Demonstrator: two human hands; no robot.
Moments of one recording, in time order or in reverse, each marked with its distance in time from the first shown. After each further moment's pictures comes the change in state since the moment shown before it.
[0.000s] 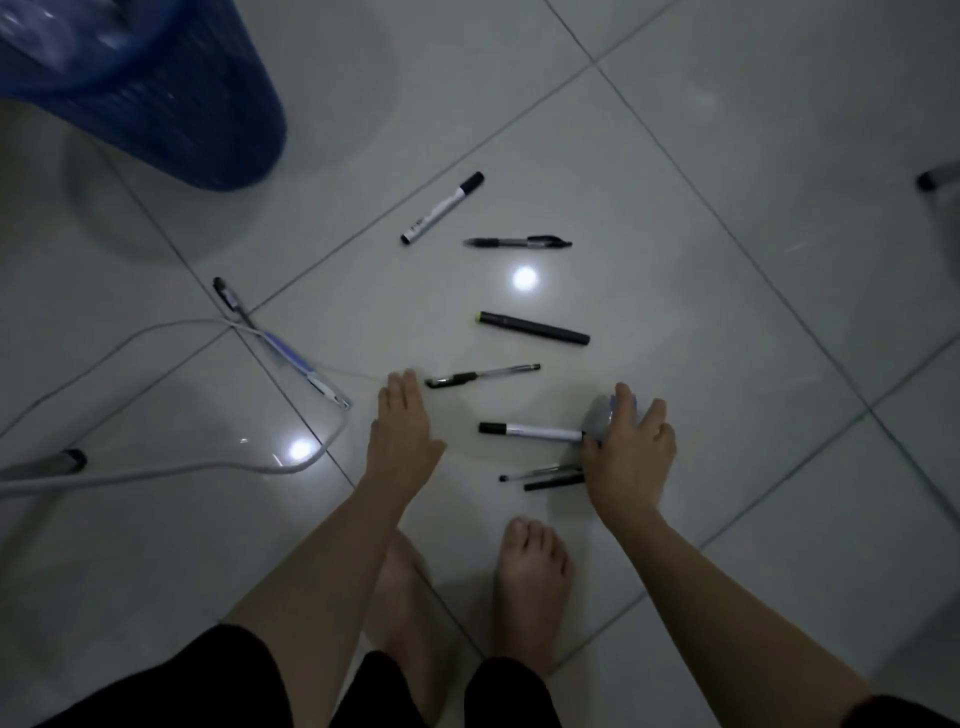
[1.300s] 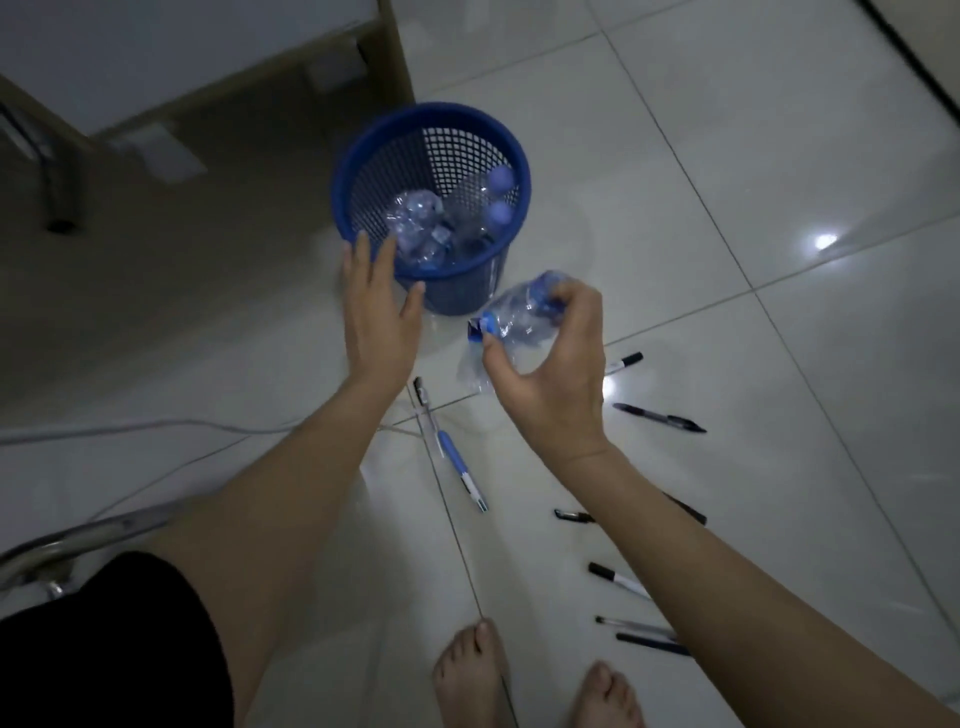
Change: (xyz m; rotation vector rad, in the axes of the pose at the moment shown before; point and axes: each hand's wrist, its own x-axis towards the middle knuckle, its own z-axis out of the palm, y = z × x) left_hand 0.008 -0.084 -0.324 -0.418 0.959 0.006; right_hand -0.047 -0.327 -0.181 0.961 0.276 -0.950
